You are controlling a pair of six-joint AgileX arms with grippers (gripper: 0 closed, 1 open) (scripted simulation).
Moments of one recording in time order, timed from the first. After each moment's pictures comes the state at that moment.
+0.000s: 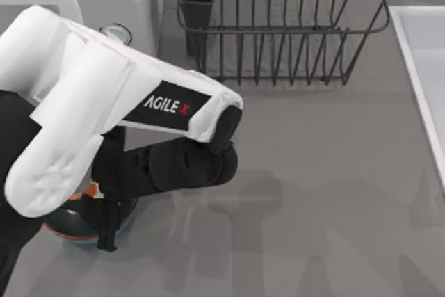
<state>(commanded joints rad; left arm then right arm) -0.69 2.37 1.42 -1.48 -0.84 -2.78 0.00 0.00 0.00 0.00 0.00 0.00</state>
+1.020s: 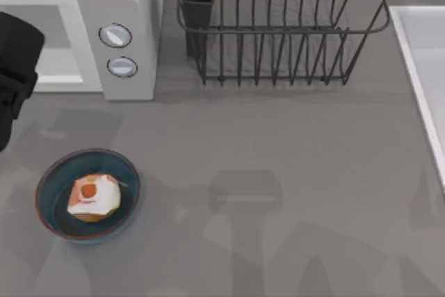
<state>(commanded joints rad) -0.29 1.31 0.87 -0.73 -0.53 -1.52 0.00 0.00 0.00 0.00 0.00 0.00</state>
